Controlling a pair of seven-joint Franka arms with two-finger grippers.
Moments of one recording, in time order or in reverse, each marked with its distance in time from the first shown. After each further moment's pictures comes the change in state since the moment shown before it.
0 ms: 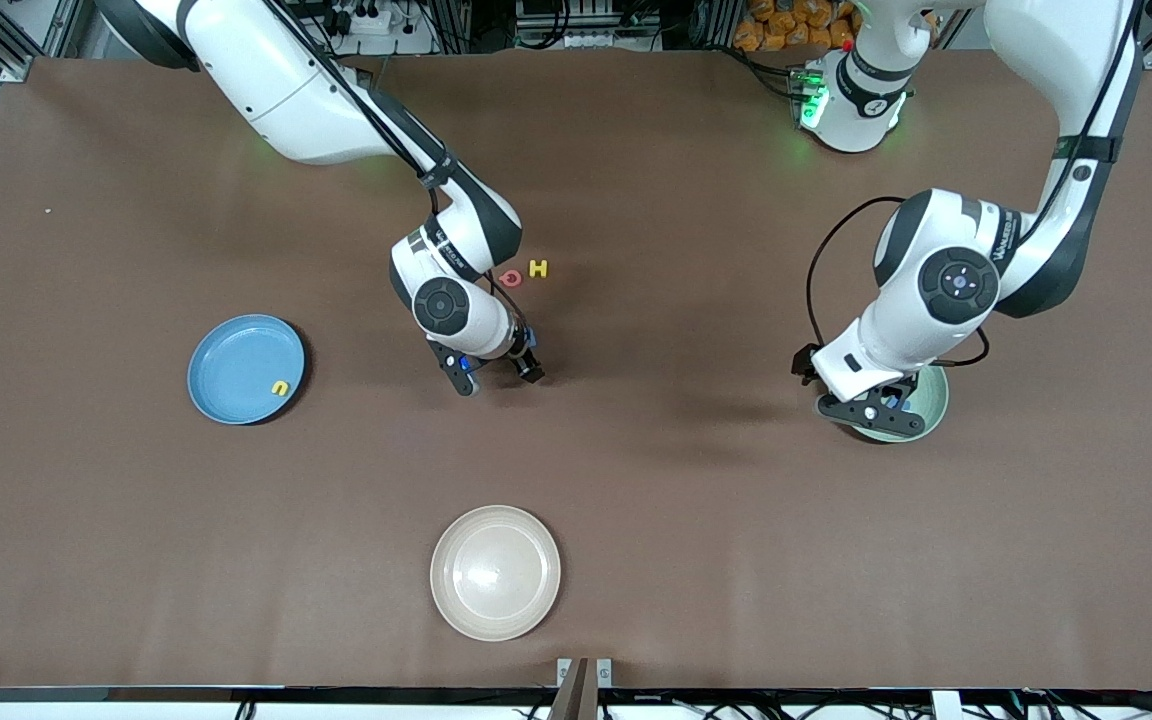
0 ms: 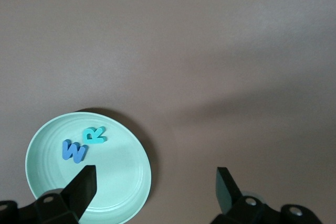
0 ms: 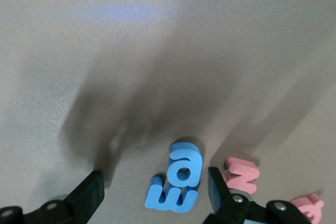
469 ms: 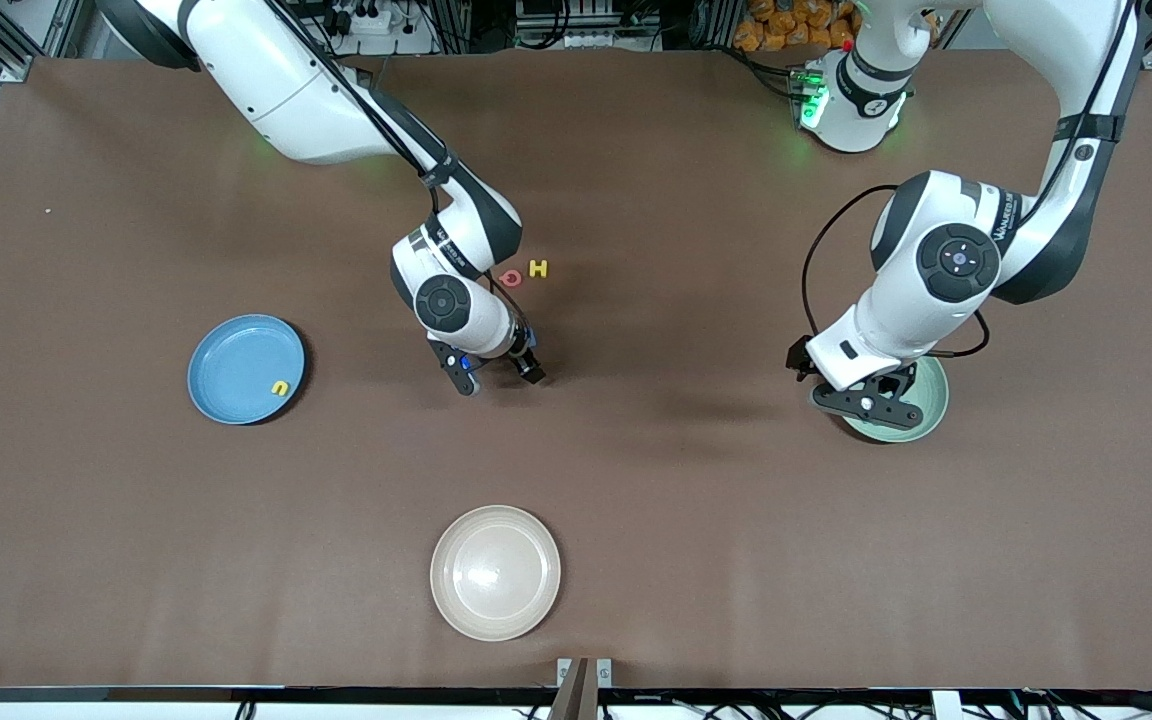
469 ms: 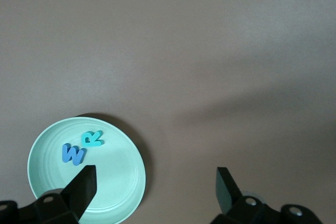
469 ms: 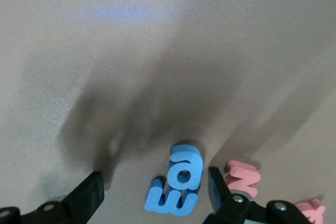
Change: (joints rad) left arm -0.016 -0.024 -0.007 0.001 -0.003 0.000 0.000; right arm 0.001 0.000 0.001 -0.001 -0.018 0.003 0.000
